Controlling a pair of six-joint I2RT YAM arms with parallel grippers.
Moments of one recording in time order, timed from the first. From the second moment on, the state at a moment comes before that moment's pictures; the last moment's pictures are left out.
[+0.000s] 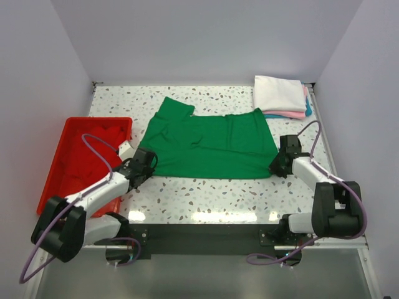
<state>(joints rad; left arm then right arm) -0.44 1.20 0.50 -0.34 -0.49 -1.07 0.03 1.35 0.64 -0.41 0.12 0.68</state>
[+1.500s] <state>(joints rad) -0.31 2.07 1.62 -0.26 -0.34 -0.35 -0.04 1.84 1.34 -0.41 -0.08 0.45</state>
